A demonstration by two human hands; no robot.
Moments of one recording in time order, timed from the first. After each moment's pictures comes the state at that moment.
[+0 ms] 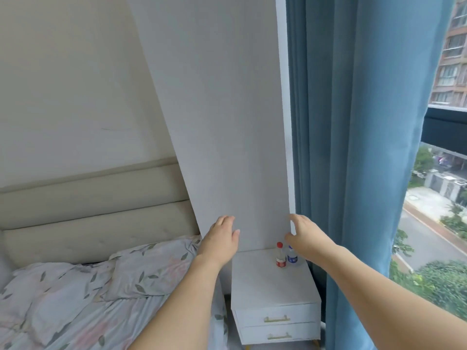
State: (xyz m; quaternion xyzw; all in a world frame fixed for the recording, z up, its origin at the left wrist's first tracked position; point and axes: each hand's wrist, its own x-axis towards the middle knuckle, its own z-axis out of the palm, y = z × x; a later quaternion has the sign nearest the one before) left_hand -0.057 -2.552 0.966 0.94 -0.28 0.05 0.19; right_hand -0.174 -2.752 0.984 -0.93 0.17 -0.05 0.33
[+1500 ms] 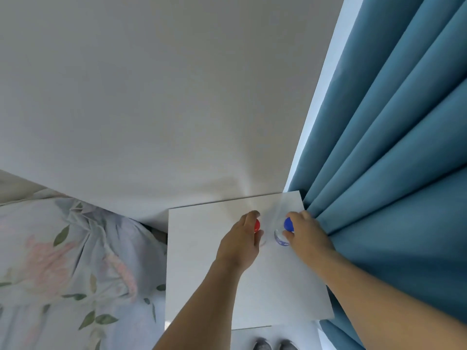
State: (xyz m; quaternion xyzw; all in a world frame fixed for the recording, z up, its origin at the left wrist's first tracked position) left_hand 0.312 -2.850 0.506 0.91 -0.27 -0.23 0.22; right_hand 0.244 -3.006 0.506 -0.91 0.28 0.17 0.25
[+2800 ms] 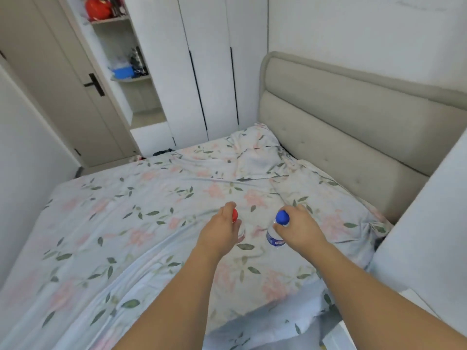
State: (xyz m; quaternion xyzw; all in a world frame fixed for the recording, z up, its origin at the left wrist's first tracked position) left_hand -0.041 -2.325 0.869 0.90 0.36 0.11 0.23; right_hand 0.109 -2.468 0.883 -0.86 -0.36 0.17 0.30
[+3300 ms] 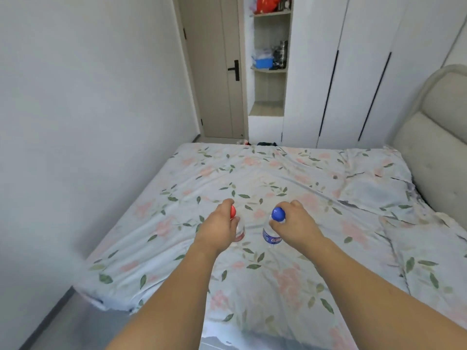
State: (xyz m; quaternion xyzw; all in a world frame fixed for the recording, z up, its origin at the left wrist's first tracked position) left_hand -0.260 -2.251 0.893 0.74 0.61 0.20 0.20; right_hand -0.059 -2.284 0.906 -0.72 -0.62 0.22 0.24
